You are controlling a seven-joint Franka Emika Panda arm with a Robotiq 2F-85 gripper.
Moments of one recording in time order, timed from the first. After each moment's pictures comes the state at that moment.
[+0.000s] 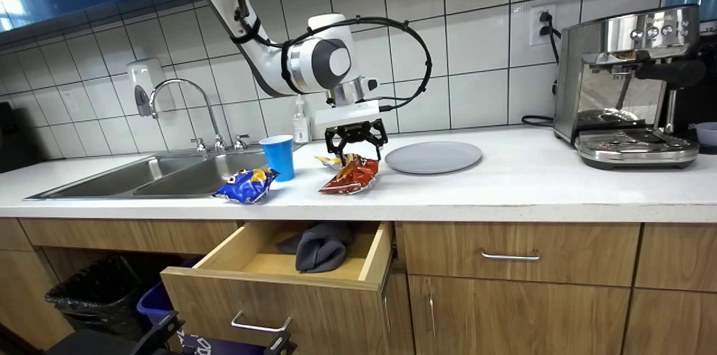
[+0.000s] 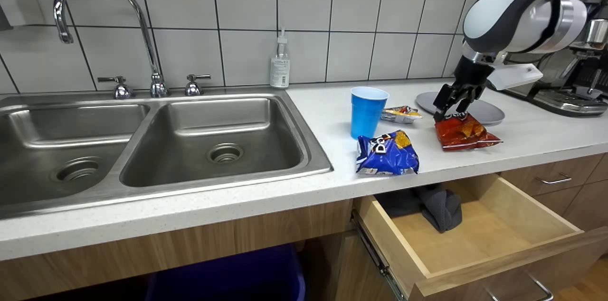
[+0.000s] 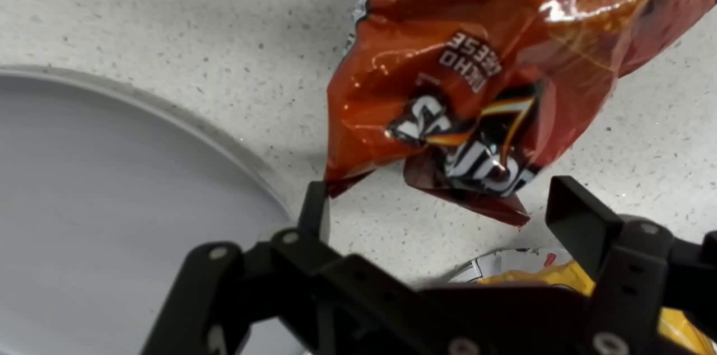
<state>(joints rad) -0.17 0.48 0.02 -1.98 0.00 2.69 -0.45</state>
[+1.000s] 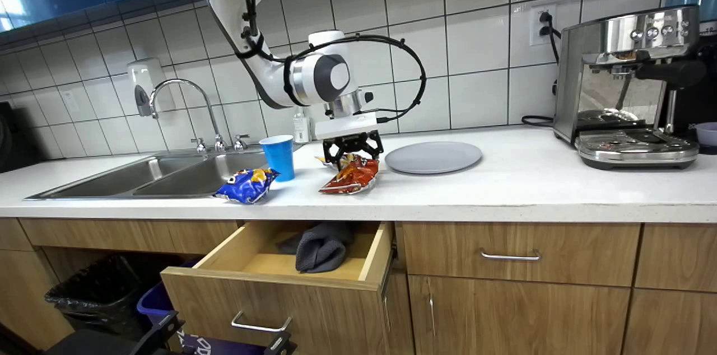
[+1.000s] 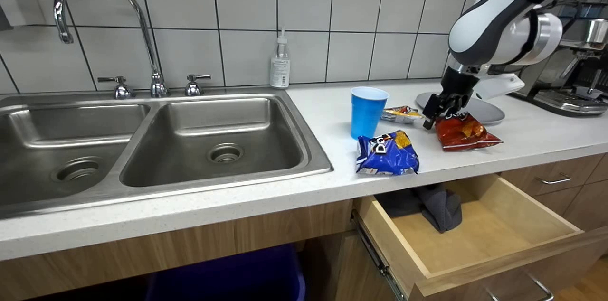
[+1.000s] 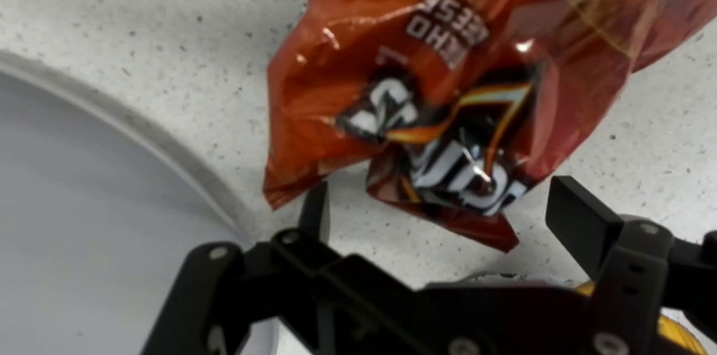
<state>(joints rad) -0.16 0.57 0.04 -1.92 -0.03 2.68 -0.45</state>
